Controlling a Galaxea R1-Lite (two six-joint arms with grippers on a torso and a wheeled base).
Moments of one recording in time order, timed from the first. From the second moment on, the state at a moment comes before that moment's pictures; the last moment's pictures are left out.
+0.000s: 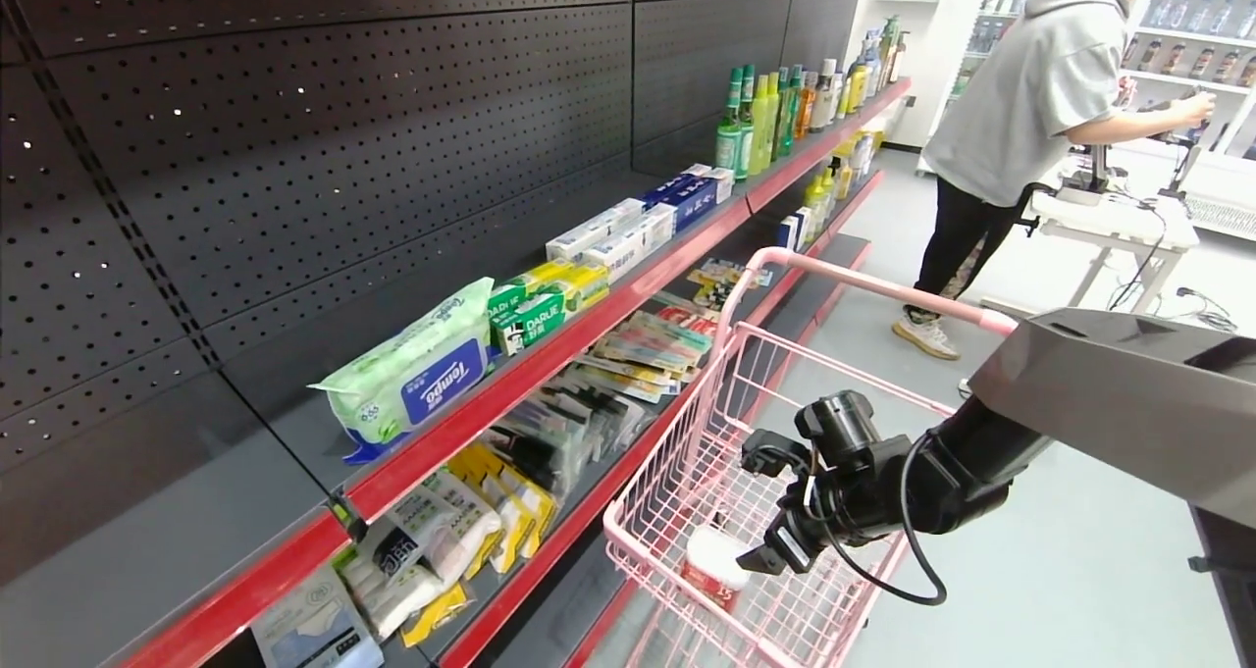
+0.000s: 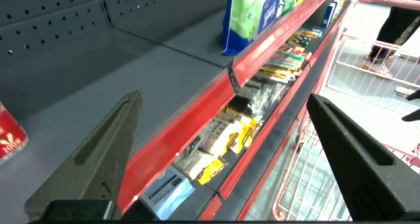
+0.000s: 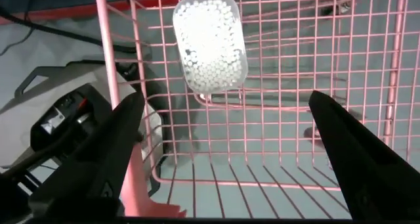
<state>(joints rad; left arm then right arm) 0.00 0.00 0.00 0.00 -0.04 0.00 0.38 2.33 -0.95 -0.34 0.21 -0.40</state>
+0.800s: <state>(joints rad) 0.00 0.00 0.00 0.00 -0.04 0.00 0.39 2.41 -1.02 -0.37 0.23 -0.40</state>
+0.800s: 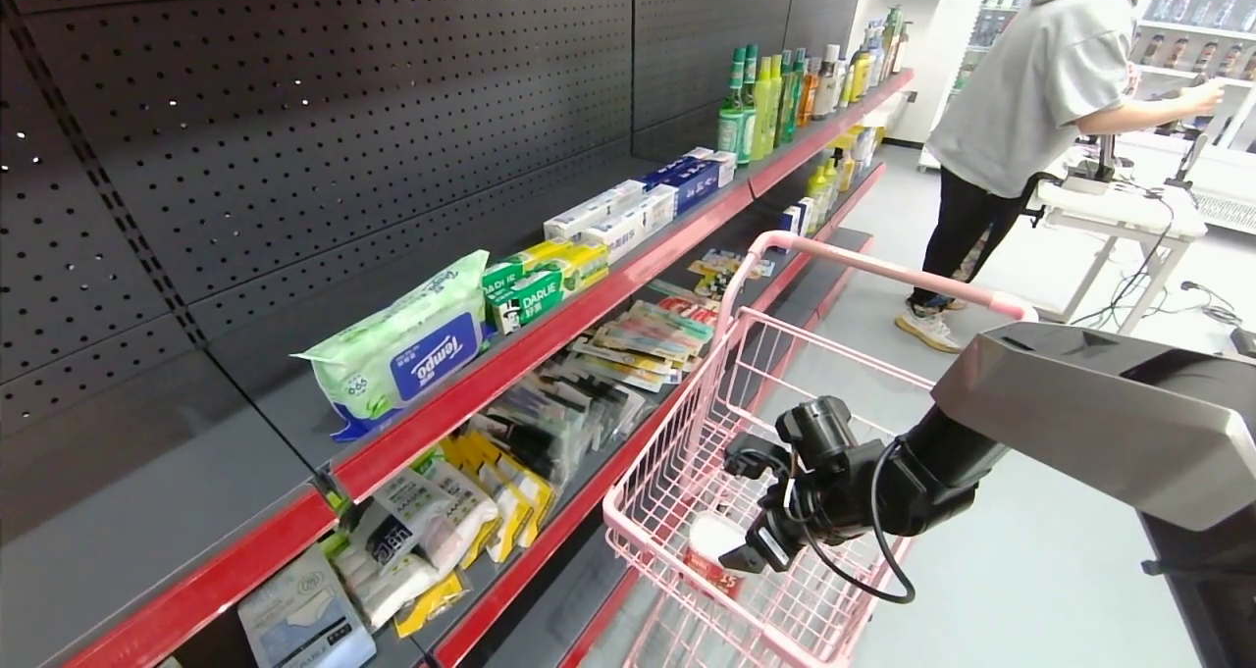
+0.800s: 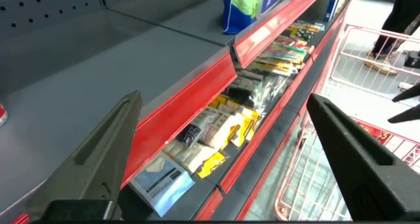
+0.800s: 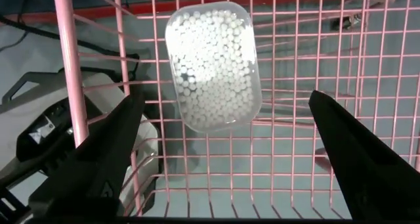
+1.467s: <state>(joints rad) 0.00 0.00 0.00 0.00 -0.04 0.00 0.41 2.45 -1.07 -0.37 0.27 -0.40</state>
